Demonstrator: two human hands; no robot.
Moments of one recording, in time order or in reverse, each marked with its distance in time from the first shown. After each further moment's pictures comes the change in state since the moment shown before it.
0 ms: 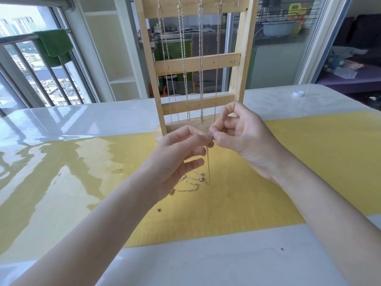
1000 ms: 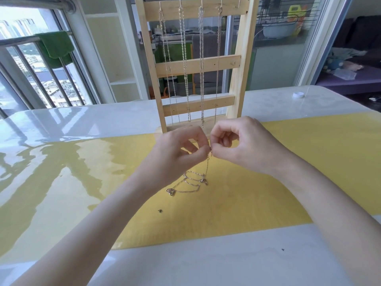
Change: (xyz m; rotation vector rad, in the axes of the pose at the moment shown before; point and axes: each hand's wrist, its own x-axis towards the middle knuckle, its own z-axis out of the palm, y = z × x) left_hand 0.004 -0.001 -0.014 0.852 0.007 0.481; right_hand 0.000 -0.007 0.000 -0.581 -0.088 -0.102
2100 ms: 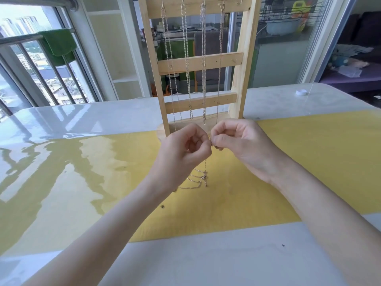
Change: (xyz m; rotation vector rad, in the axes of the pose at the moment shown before) left_hand -0.006 -0.001 0.017 -0.178 0.142 -0.115; right_hand -0.003 0.014 0.012 0.536 0.030 0.090
